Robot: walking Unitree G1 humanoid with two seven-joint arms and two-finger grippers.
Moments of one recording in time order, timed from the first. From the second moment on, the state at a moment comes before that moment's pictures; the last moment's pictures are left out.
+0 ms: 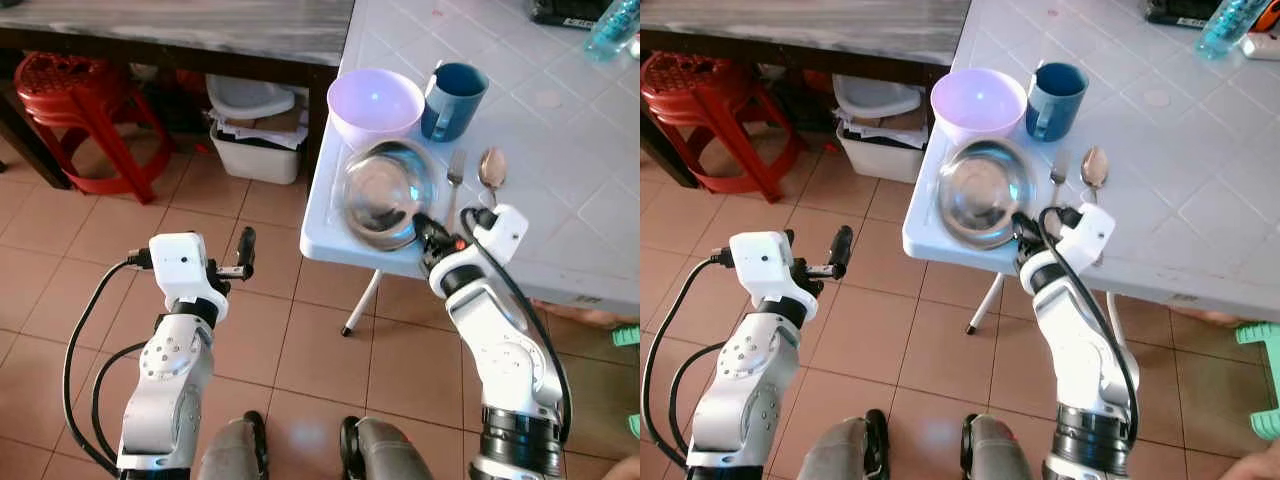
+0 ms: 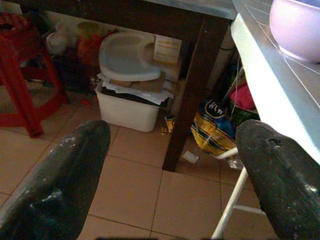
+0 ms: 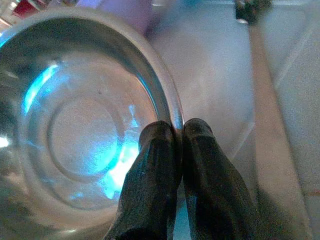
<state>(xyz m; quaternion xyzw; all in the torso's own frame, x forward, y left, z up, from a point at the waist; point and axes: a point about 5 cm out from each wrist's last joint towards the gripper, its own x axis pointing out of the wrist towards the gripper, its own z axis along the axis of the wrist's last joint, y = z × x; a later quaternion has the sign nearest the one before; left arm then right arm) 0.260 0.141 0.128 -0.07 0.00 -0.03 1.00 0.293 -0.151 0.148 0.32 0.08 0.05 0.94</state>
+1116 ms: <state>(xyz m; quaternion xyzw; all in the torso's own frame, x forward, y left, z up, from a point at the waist) 0.267 0.146 0.125 -0.07 0.00 -0.01 1.00 0.292 -0.142 0.158 0.26 0.01 0.06 0.96</state>
